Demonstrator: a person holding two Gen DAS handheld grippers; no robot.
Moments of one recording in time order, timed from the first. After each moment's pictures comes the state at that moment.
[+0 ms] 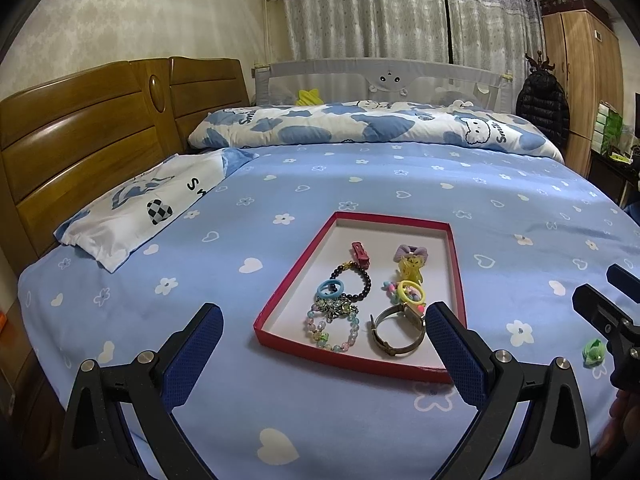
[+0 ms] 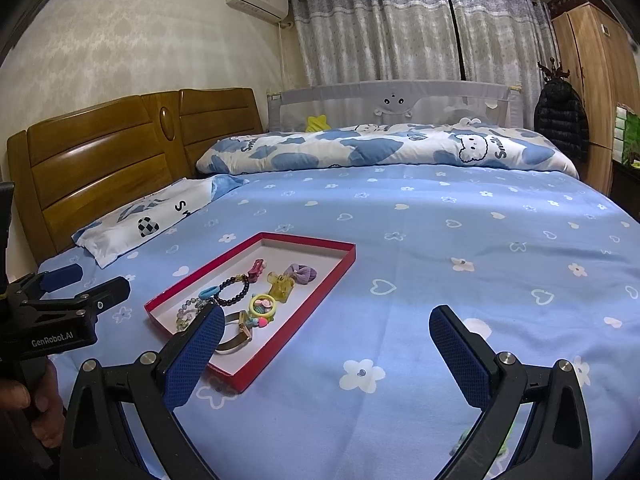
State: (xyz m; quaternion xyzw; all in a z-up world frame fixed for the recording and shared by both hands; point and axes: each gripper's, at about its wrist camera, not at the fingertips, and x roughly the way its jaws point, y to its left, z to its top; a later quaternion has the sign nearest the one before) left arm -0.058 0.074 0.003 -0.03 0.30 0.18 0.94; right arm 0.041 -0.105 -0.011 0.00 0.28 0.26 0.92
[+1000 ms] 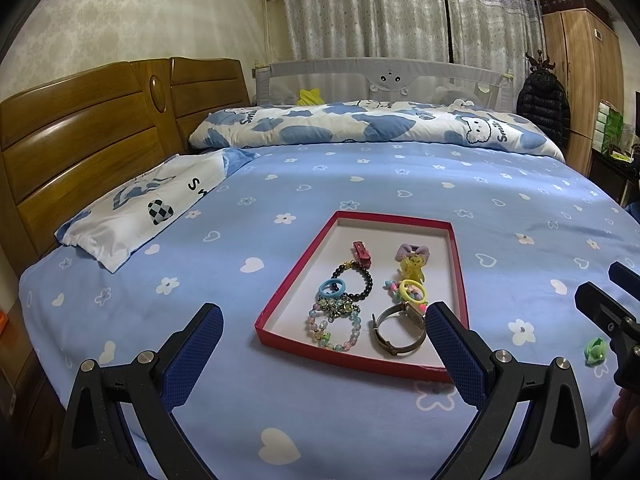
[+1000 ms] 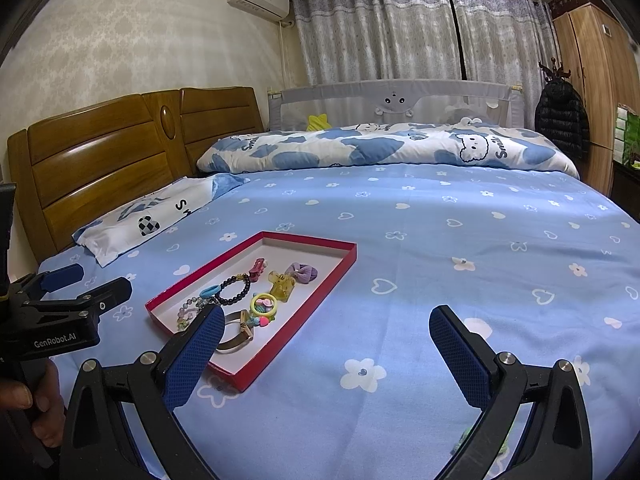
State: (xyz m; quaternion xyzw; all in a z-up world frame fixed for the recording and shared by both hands) left arm -0.059 0.075 0.003 -0.03 0.30 0.18 0.94; right arm 0.040 -0.104 -0.010 0.00 0.28 0.26 0.92
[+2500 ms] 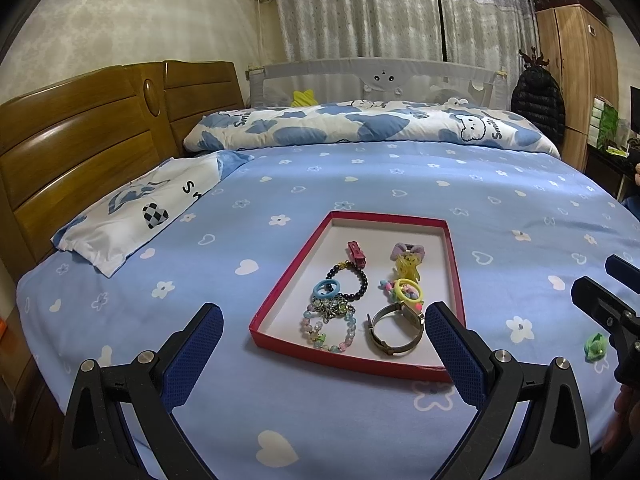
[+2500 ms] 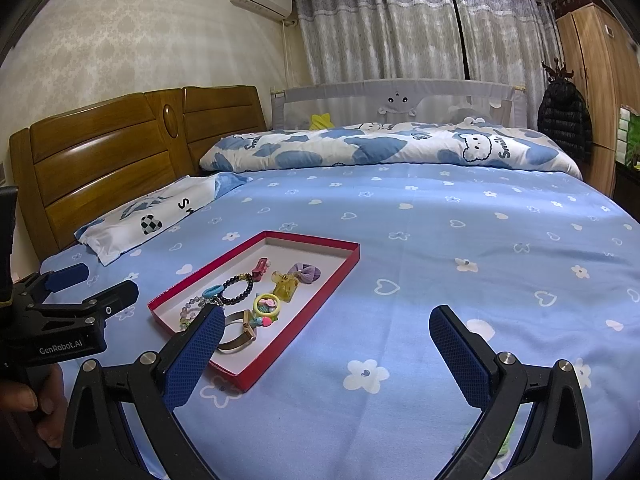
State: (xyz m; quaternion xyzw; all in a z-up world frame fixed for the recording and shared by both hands) left arm -0.059 0.069 -0.001 -0.02 0.30 0.17 0.94; right arm 0.037 -0.101 -0.009 0.00 0.28 0.26 0.92
